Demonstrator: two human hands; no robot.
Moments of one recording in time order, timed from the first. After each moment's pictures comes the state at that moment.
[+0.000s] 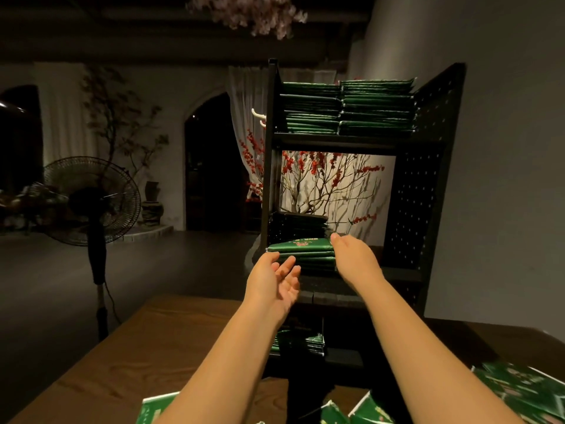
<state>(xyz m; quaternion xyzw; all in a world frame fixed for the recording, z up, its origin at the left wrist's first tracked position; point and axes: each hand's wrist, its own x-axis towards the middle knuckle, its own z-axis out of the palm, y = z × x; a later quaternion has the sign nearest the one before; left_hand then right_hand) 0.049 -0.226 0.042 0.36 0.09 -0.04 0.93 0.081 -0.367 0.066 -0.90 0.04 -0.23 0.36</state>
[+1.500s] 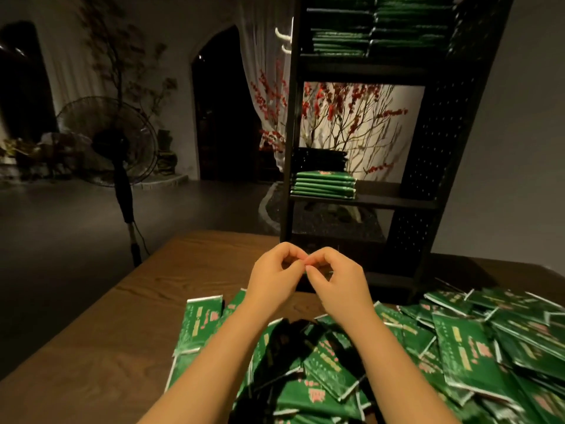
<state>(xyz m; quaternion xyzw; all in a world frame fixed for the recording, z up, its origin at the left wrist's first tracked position) -0.026 -0.182 -0.051 0.82 -0.12 0.16 0.54 -0.043 -0.317 -0.045 -0.86 -0.16 -0.22 0.43</state>
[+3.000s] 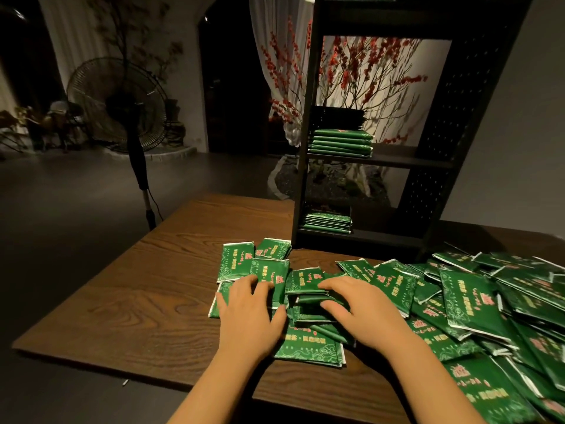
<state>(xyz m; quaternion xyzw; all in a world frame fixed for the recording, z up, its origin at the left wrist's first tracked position) -0.107 -0.139 -0.172 0.97 0.03 0.12 0.19 -0.093 -0.348 -0.123 -0.97 -0.21 -0.07 0.15</state>
